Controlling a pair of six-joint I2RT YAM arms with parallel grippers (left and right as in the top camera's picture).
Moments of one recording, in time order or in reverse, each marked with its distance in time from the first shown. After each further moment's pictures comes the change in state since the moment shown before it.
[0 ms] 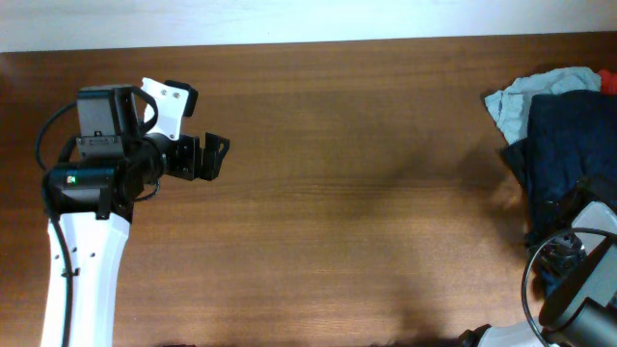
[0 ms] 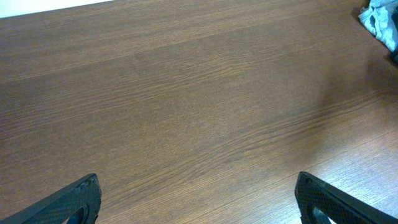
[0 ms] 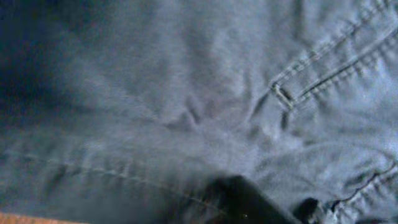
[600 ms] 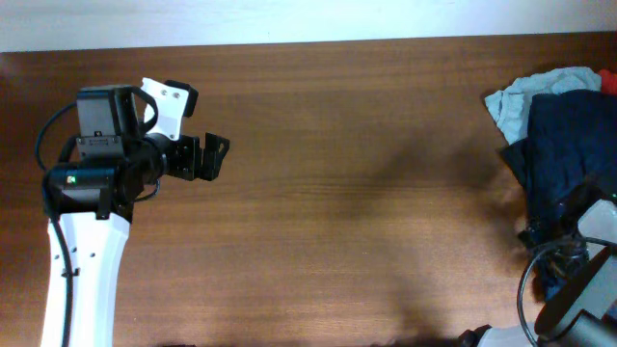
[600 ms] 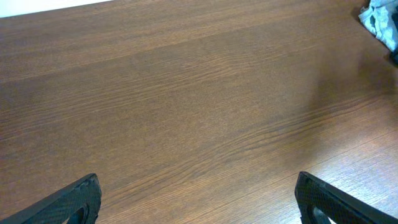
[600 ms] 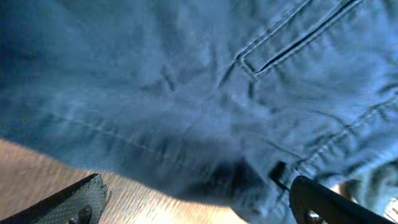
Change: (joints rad) left arm 0.000 0.000 0.000 -0.001 0.000 0.000; right arm 0.000 -0.045 0.035 -0.118 0.004 0.003
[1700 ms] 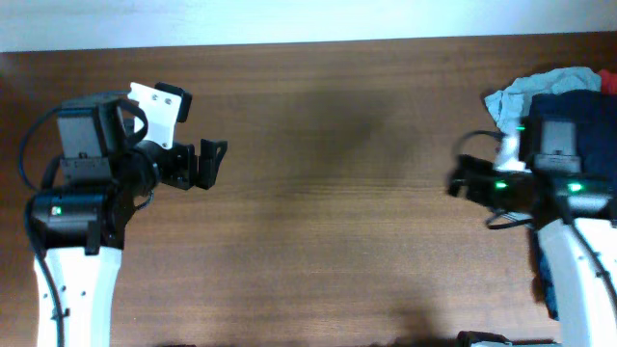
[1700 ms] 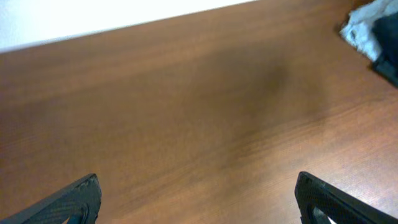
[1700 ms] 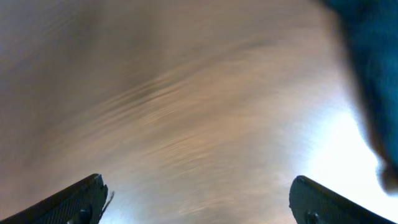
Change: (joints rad) left arm 0.000 -0.099 0.000 -0.013 0.012 0.006; right arm 0.515 -0.405 0.284 -0.299 -0.353 -0.046
